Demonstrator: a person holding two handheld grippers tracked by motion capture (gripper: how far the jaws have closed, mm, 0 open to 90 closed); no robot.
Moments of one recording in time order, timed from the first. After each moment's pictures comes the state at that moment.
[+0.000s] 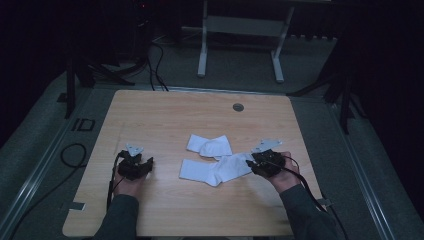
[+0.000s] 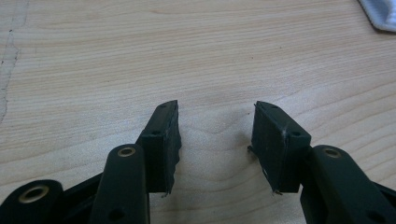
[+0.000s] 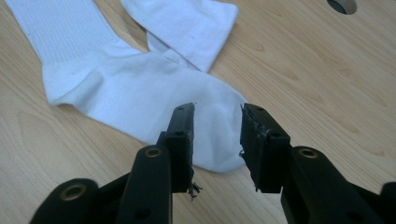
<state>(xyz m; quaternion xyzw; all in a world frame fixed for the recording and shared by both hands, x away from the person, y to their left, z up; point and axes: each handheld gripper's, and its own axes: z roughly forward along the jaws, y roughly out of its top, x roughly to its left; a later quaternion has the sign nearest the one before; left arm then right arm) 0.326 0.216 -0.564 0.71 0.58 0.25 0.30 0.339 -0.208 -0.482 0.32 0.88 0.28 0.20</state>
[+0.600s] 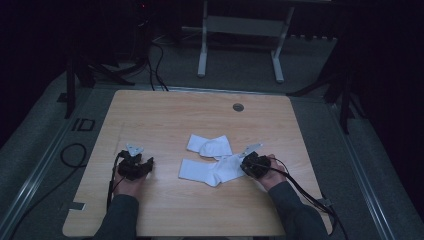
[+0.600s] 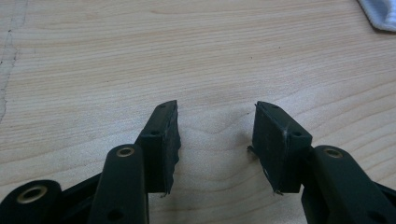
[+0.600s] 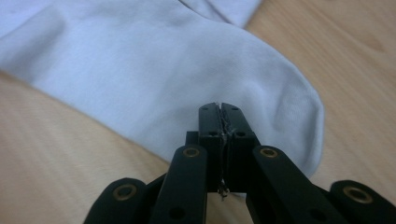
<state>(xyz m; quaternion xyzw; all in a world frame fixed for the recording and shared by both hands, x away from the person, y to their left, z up) 0.326 0.216 -0.563 0.71 0.58 0.25 0.30 0.361 -0.187 -0.538 0.30 0.92 0.22 0.15</state>
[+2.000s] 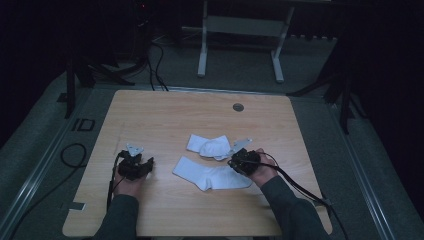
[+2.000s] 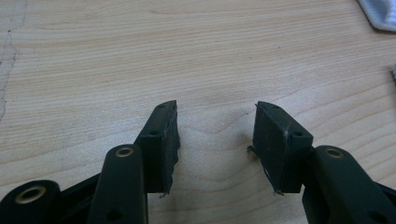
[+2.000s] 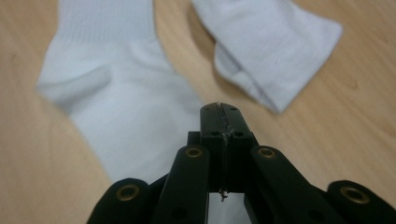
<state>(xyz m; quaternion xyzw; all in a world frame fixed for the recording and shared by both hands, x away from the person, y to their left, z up) 0.326 0.216 -0.564 0.71 0.58 0.25 0.30 0.361 -0.148 -0.506 0.24 0.93 0.25 0.14</state>
